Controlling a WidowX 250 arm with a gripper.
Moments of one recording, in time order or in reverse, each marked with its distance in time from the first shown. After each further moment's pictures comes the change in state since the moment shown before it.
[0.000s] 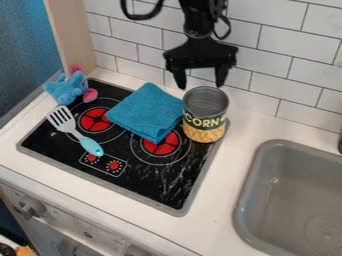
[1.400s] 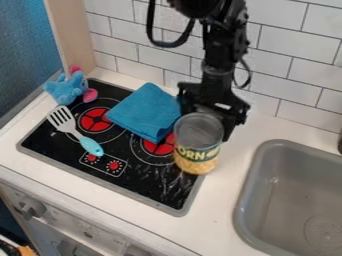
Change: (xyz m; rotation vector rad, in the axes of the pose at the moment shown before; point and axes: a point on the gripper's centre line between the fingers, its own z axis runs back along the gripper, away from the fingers) arm -0.078 -0.003 -0.011 0.065 0.309 -0.440
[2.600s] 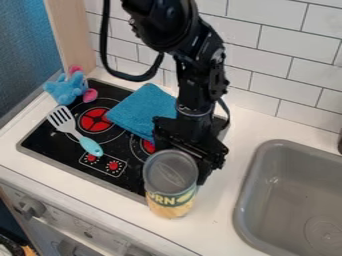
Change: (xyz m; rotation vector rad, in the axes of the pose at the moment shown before) arm -0.085 -0.001 -0.005 0.002 0.086 -0.068
